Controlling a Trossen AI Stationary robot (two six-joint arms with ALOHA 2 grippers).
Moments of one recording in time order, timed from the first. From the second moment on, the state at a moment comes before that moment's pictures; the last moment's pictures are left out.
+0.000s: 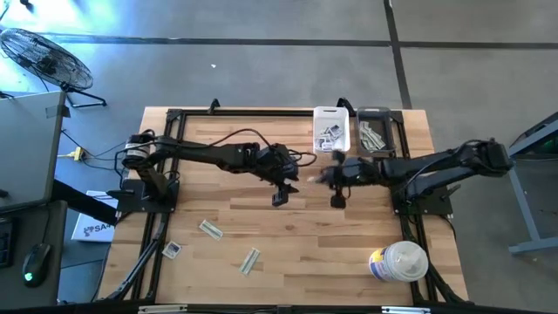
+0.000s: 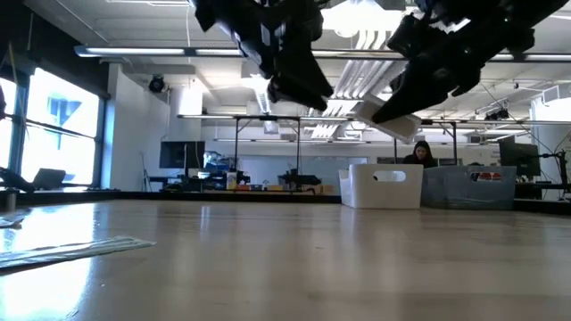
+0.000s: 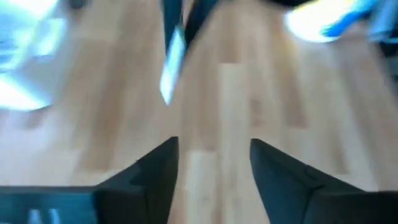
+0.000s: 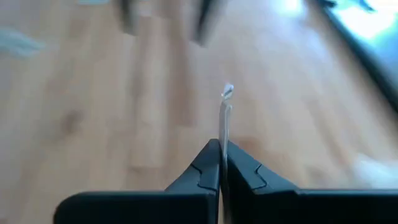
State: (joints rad) left arm 0.05 1.74 1.33 -0.28 0.14 -0.08; right arm -0.01 1.17 0.57 0.00 0.11 -0.05
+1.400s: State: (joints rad) left arm -0.02 1.73 1.31 -0.39 -0.19 -0.17; right arm -0.79 1.27 0.58 -0.41 0.59 0.20
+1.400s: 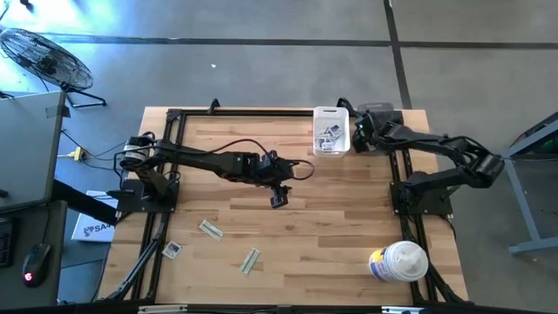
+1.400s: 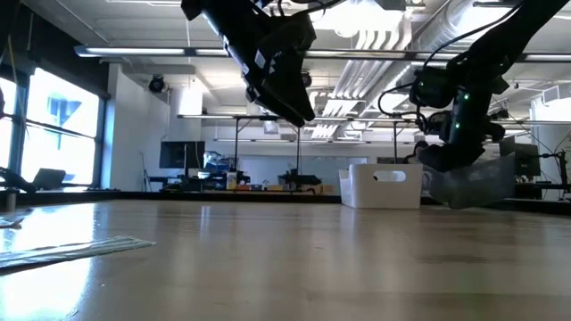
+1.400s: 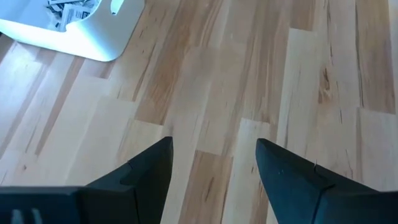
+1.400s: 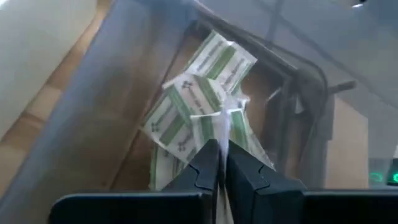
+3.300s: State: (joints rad) left arm -0.48 1.62 1.06 -0.91 -0.01 -1.42; right arm -0.15 1.07 0.57 0.15 -0.03 -0.07
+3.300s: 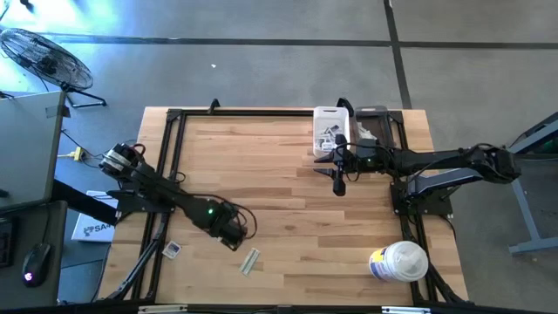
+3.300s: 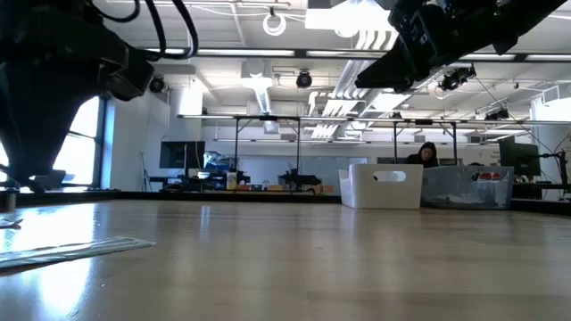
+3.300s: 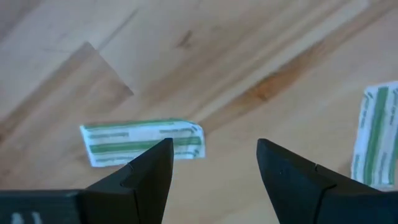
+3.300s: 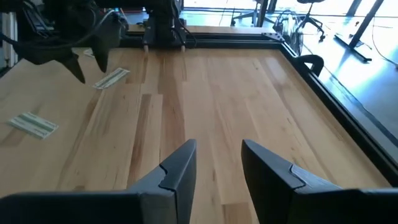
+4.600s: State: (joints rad) left arm -0.51 1.76 1.06 -0.84 -0.06 -1.44; right arm -0.15 1.07 0.57 0.13 -0.04 0.00
